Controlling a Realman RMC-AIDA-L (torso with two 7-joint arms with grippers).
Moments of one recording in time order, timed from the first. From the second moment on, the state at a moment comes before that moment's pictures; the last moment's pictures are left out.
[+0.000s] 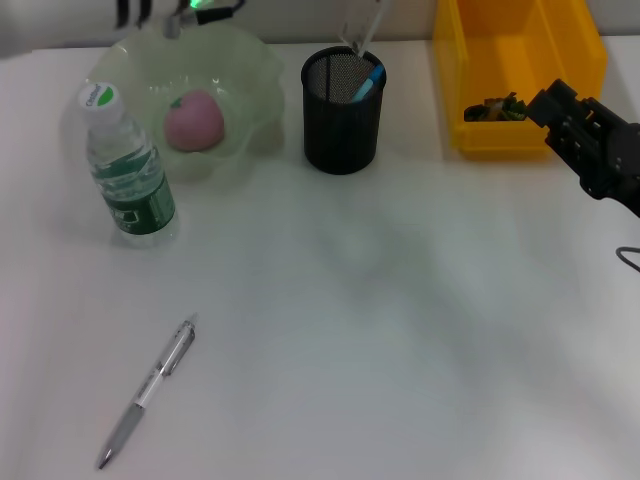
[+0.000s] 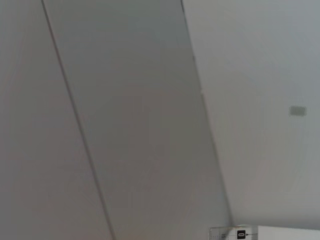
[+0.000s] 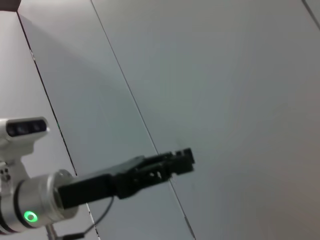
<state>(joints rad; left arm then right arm) -0.59 -2.08 1.51 1.26 1.68 0.74 -1.73 0.38 2.08 -0.66 -0.25 -1.35 -1.65 1.03</state>
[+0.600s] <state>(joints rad) -0.60 -2.08 1.64 1.13 1.53 0.49 -1.73 0.38 2.08 -0.67 -0.23 -1.35 -1.67 1.04</state>
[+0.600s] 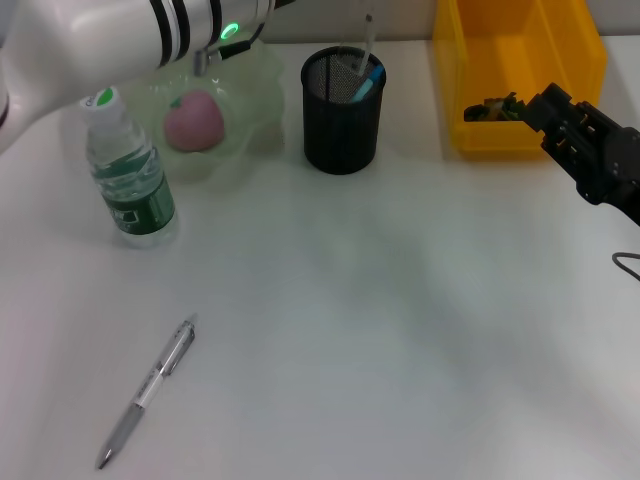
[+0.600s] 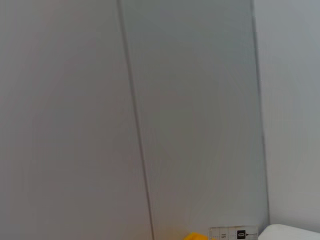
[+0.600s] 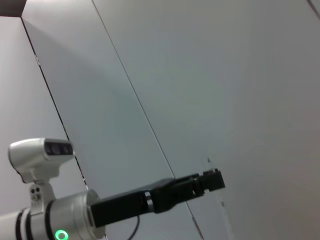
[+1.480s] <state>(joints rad) -0.62 -2.08 1.68 0.97 1.22 0.43 -1.45 0.40 2.08 -0.67 -0.22 -1.35 -1.67 1.04</state>
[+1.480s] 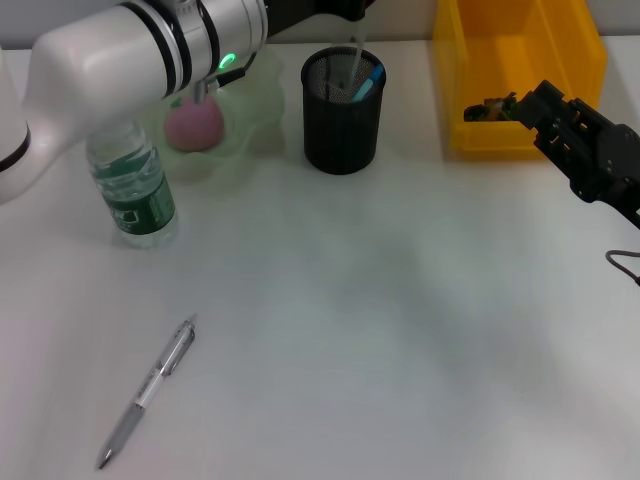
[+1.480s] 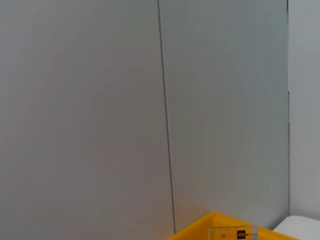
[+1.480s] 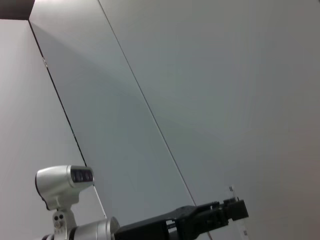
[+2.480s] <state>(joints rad) -0.62 -2.08 1.69 0.84 0.96 0.50 -1.16 0.41 2.08 -0.68 -0.22 -1.35 -1.67 1.03</state>
